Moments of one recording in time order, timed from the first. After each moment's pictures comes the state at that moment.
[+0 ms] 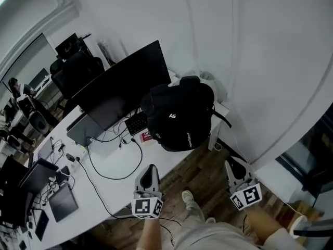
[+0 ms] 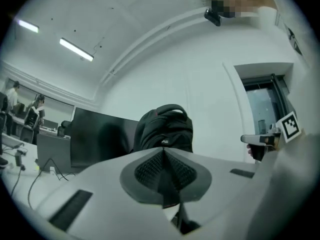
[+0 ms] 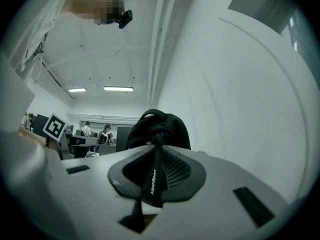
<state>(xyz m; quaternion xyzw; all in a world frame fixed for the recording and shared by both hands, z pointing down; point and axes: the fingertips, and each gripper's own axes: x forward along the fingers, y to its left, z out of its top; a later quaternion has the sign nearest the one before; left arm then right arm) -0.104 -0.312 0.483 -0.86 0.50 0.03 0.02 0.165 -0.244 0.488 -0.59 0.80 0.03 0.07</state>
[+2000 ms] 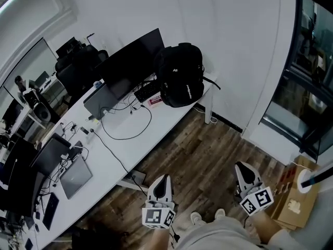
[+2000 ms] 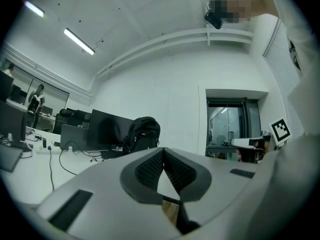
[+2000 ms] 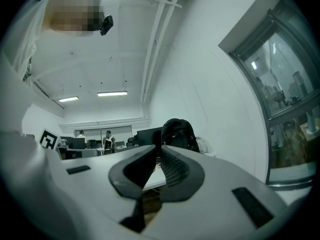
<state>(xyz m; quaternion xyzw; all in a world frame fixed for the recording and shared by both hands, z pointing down) -0.225 0.069 0.475 -0.90 0.43 0.03 -0.04 0.022 0.145 0.472 -0.64 0.76 -0.06 0.10</state>
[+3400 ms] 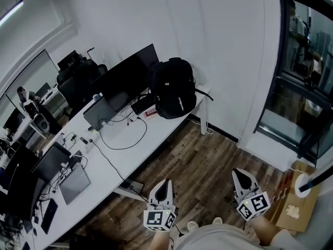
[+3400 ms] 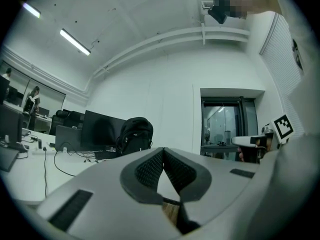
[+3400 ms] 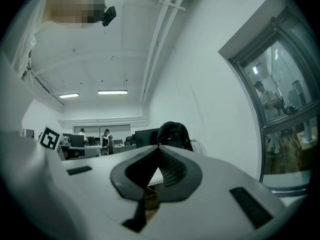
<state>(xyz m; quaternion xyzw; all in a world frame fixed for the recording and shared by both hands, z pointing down) -0.176 0.100 0.467 -0.91 0.42 0.03 -0.03 0.055 0.184 0.460 -0.65 0.76 -0.04 0.08</state>
